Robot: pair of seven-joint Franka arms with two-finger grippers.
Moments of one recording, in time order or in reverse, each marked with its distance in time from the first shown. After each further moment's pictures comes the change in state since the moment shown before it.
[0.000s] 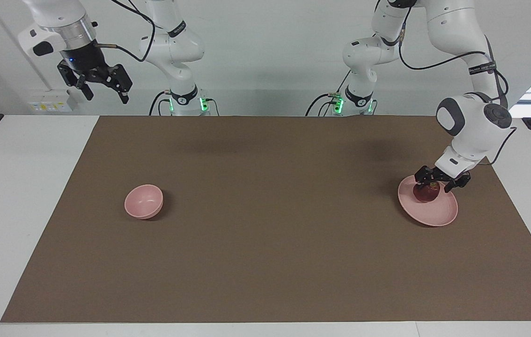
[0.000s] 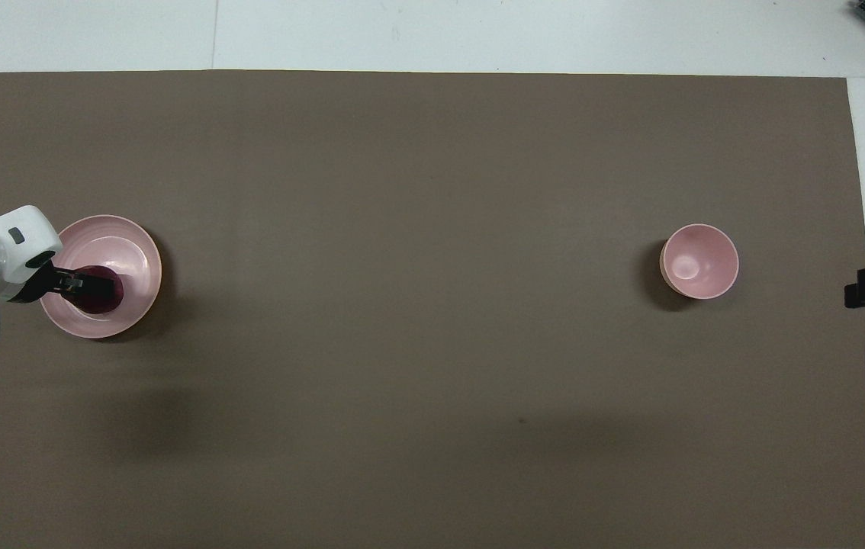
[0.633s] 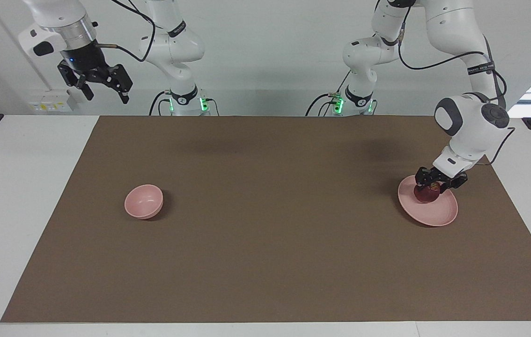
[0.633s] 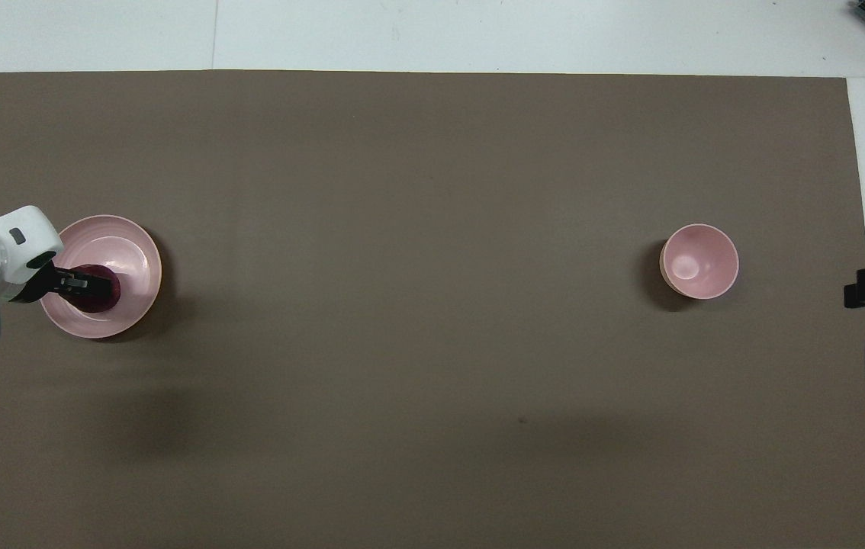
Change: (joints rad) left arm -0.006 -0.006 -0.006 0.002 0.000 0.001 0.001; right arm 0.001 0.000 0.000 0.000 0.000 0.000 0.000
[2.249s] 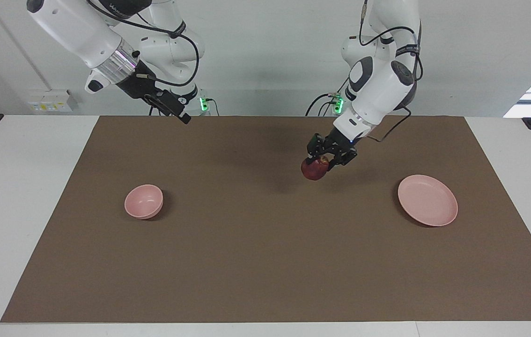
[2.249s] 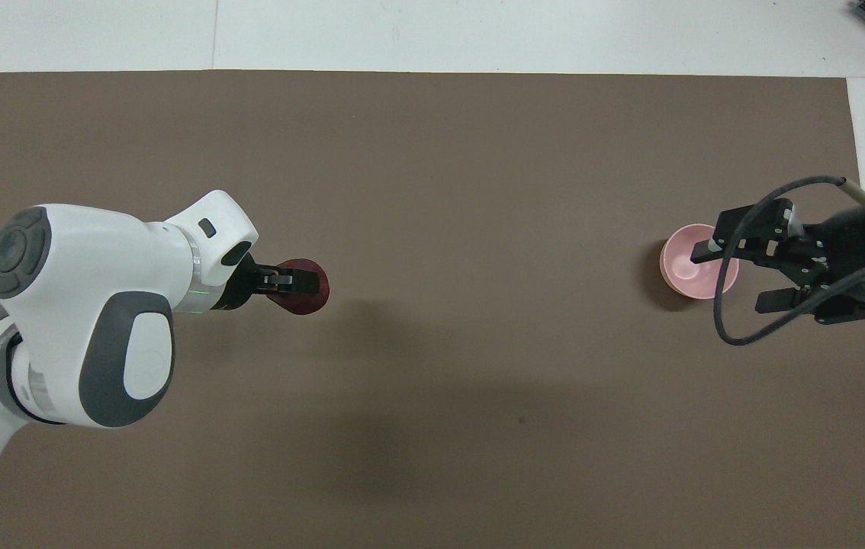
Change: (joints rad) left arm -0.436 -0.151 -0.172 0.041 -0.565 0.050 -0.447; right arm 0.073 0.079 0.011 -0.087 0.566 0.180 0.684
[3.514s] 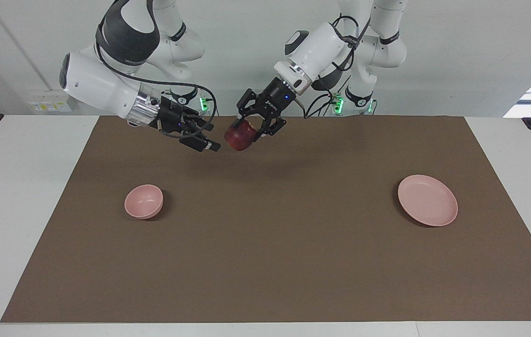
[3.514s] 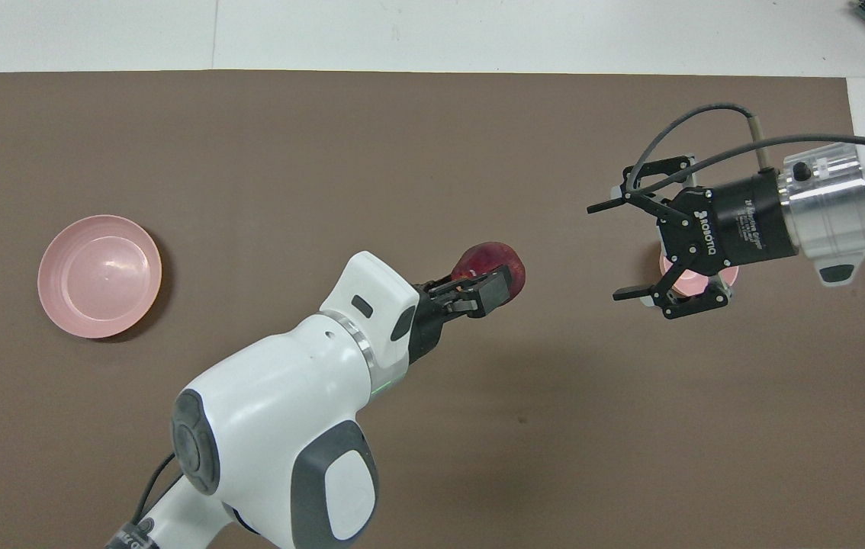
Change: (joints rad) left arm -0.079 0.012 -0.313 0.043 -0.269 0.581 -0.107; right arm 0.045 0.116 0.000 -0.083 0.326 0.114 0.296
